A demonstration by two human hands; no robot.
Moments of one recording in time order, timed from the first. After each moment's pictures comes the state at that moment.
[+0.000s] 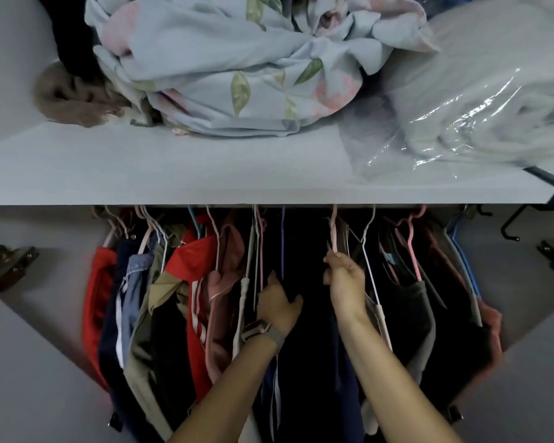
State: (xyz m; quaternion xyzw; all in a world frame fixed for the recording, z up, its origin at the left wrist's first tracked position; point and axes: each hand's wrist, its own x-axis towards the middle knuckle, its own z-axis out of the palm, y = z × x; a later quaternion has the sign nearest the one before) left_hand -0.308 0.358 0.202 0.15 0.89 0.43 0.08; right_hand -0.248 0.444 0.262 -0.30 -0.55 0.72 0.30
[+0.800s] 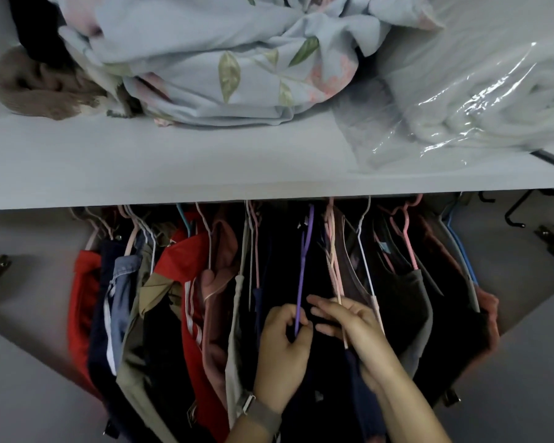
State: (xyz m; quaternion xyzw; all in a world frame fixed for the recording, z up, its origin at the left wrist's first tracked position) left_hand -0.231 0.313 0.221 0.24 0.75 0.61 0.08; right_hand -0.181 0.425 0.242 -0.26 -0.56 0.77 0.15
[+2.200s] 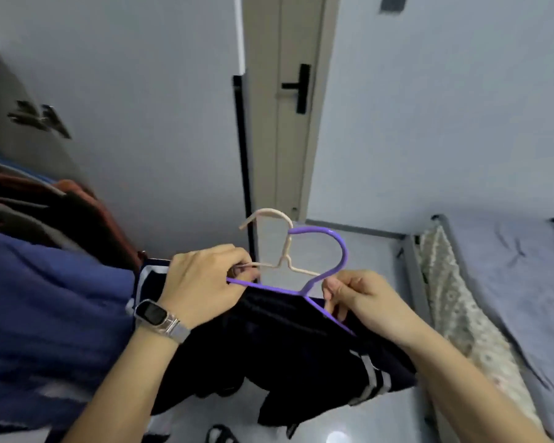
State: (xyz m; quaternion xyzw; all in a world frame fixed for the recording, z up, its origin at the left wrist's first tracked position) left_hand 0.109 0.285 0.246 0.86 0.46 0.21 0.02; right_hand 0.344 0.196 0.240 -0.62 -0.57 0.43 0.33
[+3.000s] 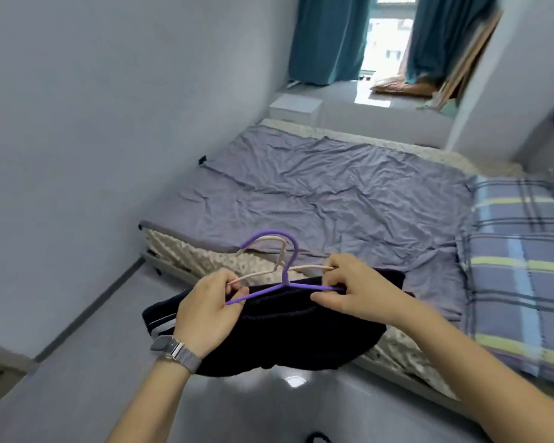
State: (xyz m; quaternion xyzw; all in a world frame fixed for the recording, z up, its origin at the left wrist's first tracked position) left_hand 0.478 0.159 0.224 0.96 0.00 0.04 0.28; right_hand 0.504 -0.098 0.232 -0.92 -0.26 0.06 0.28
